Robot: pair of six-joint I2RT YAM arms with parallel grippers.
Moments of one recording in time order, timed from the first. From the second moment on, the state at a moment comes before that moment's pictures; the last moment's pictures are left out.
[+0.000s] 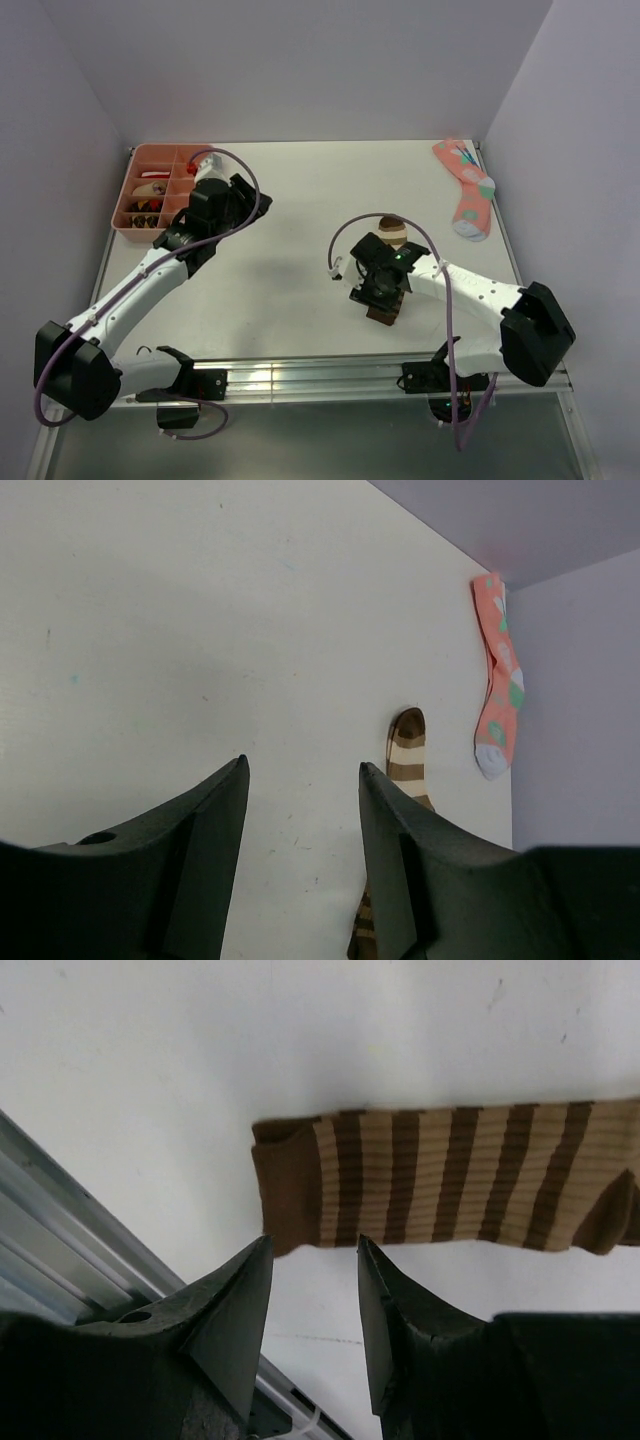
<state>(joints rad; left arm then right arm) -0.49 1.21 0.98 -0.17 -0.14 -0.85 0.72 1.28 0.82 -0.88 -0.04 -0.43</state>
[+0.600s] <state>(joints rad) -0.48 1.27 0.99 -0.12 -0.07 -0.82 0.77 1.46 0.87 -0.79 0.06 -0.28</state>
